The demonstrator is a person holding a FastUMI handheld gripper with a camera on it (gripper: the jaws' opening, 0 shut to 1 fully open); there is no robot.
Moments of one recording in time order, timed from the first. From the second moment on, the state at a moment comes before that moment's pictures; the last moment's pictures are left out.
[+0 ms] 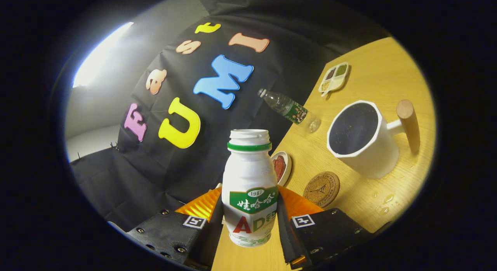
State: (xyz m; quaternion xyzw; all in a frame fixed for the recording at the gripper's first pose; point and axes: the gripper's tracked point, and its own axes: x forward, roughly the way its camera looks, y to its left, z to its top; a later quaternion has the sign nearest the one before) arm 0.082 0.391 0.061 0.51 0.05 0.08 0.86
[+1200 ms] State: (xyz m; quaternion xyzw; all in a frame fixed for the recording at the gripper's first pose) arm 0.088 0.365 0.061 0.68 0.03 0.05 0.73
